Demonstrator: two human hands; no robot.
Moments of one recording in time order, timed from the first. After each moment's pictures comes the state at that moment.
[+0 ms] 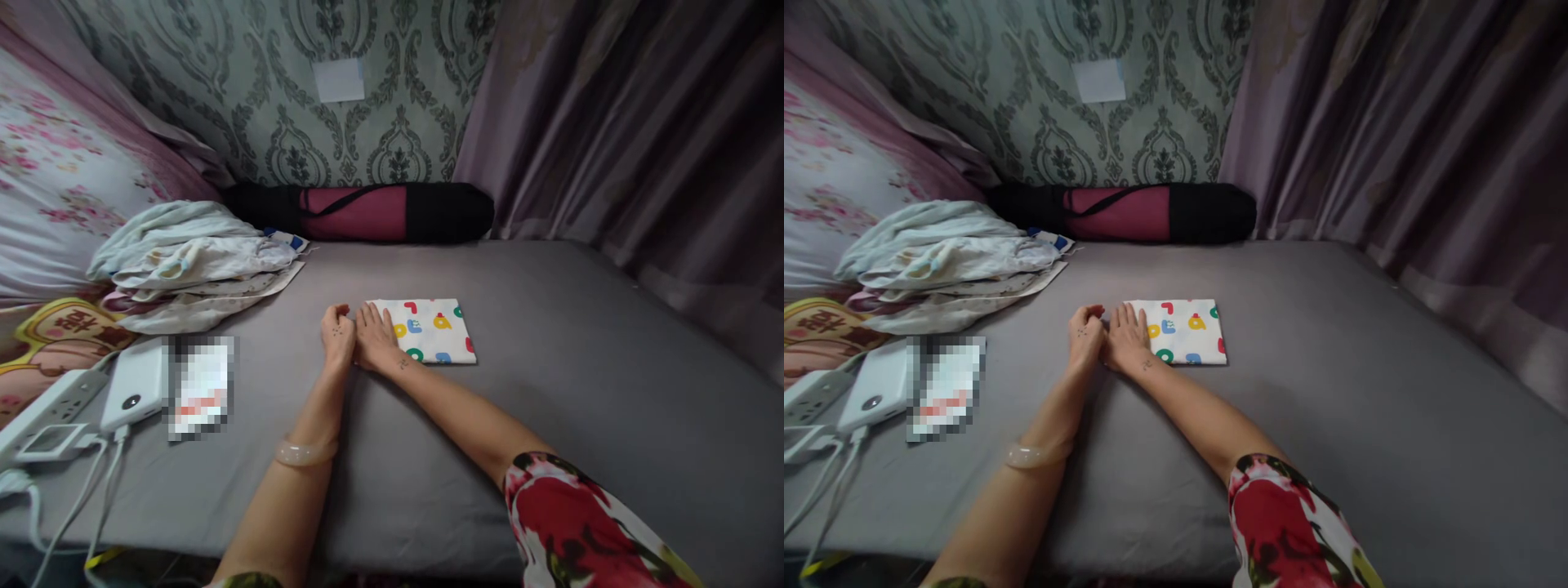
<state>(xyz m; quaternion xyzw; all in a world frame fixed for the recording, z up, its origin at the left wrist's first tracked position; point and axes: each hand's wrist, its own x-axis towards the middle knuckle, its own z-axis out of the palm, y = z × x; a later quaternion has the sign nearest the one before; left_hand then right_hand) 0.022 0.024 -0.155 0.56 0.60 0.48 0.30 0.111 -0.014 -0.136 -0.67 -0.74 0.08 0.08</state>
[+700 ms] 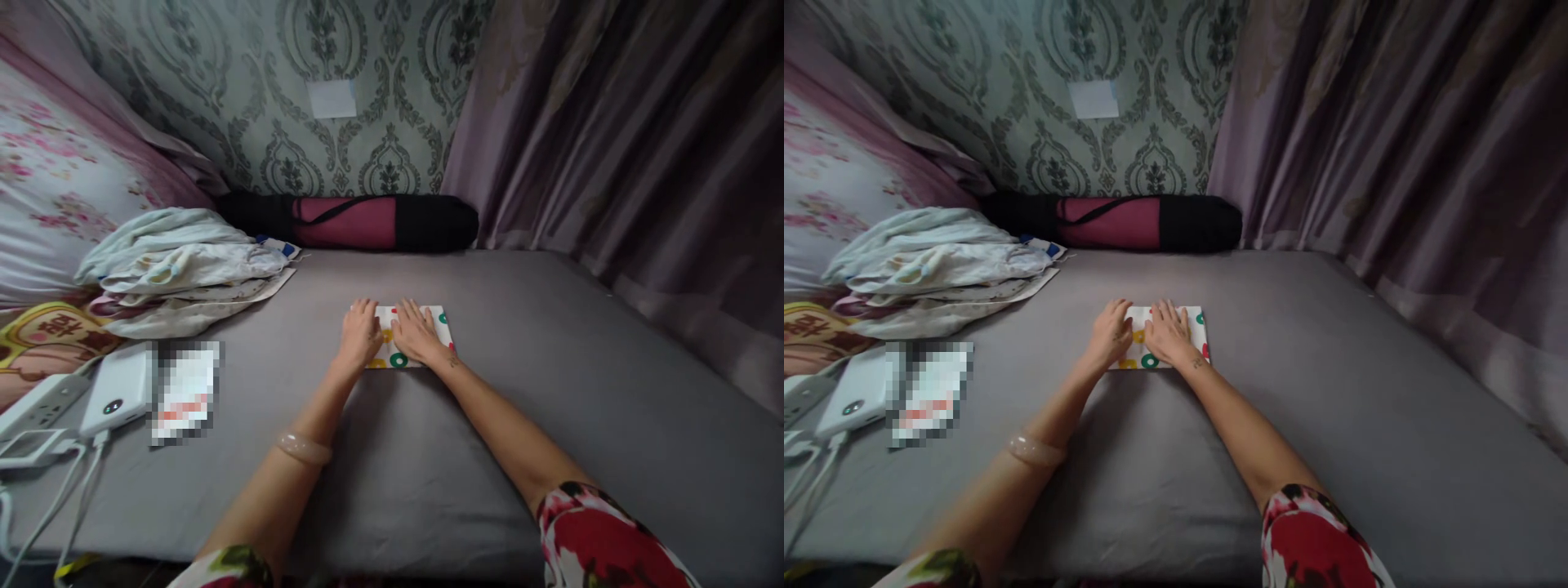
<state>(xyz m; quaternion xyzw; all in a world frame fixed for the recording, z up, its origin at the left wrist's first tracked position) 0.074 -0.003 -0.123 0.82 0.49 0.28 0.11 0.208 -0.046 -0.119 -0.71 -0.68 0.08 0.14</state>
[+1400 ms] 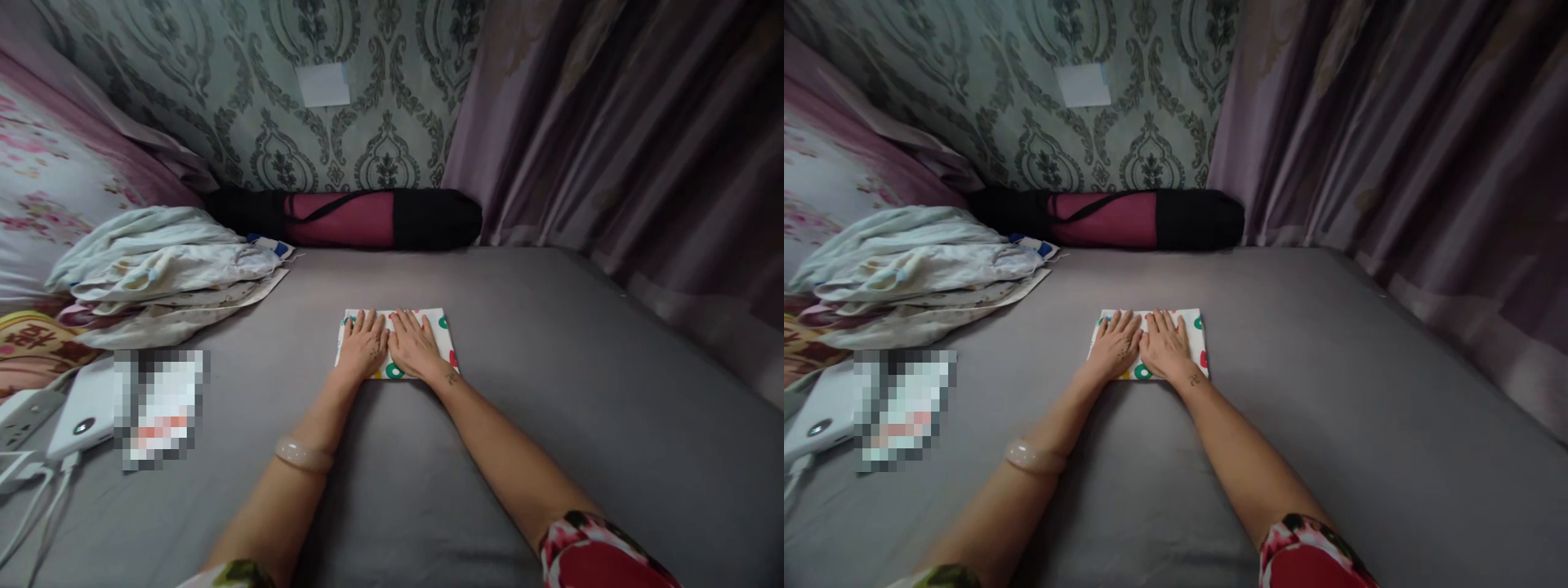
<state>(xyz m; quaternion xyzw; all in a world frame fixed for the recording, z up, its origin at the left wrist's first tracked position) 0.086 0.002 -0.158 0.86 0.49 0.13 0.05 0.213 -0.045 -0.144 -0.70 -0.70 0.05 0.13</state>
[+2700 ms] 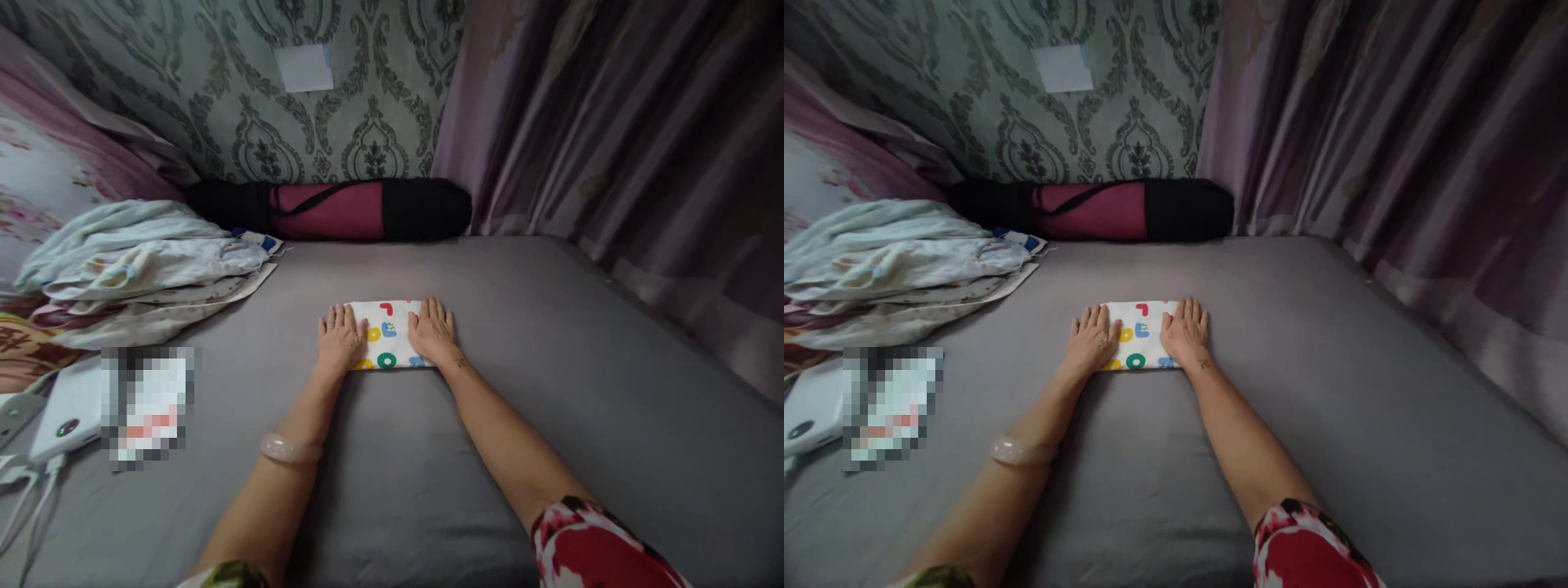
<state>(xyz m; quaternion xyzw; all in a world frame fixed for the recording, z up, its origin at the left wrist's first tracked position) 0.072 -0.002 -0.145 0.80 0.59 0.05 0.04 0.253 -0.047 -0.149 -0.82 -0.56 0.05 0.12</state>
